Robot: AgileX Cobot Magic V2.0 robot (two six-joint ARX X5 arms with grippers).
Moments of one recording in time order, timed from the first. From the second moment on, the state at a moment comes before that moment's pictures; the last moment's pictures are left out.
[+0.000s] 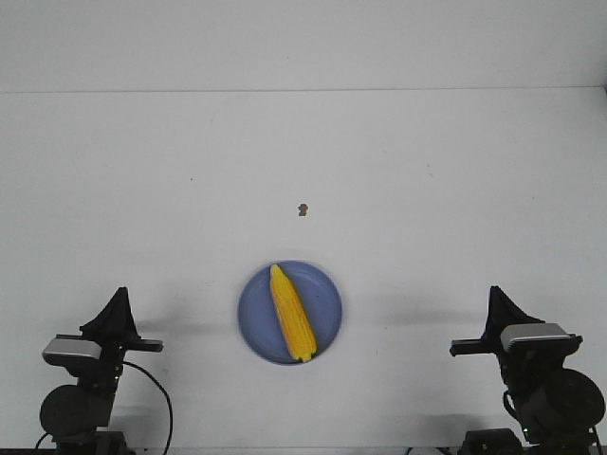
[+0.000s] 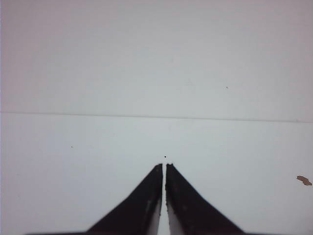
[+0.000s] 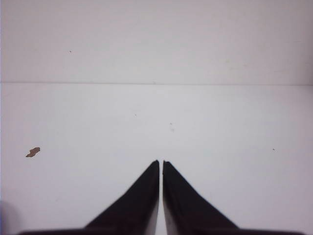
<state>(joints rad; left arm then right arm) -0.03 0.00 0.03 0.22 0.04 -0.07 0.04 0.23 0.57 -0.47 -0.03 0.05</state>
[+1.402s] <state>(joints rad) -0.03 0.00 0.03 0.22 0.04 -0.07 0.04 0.00 0.28 -0.16 -0.03 0.05</state>
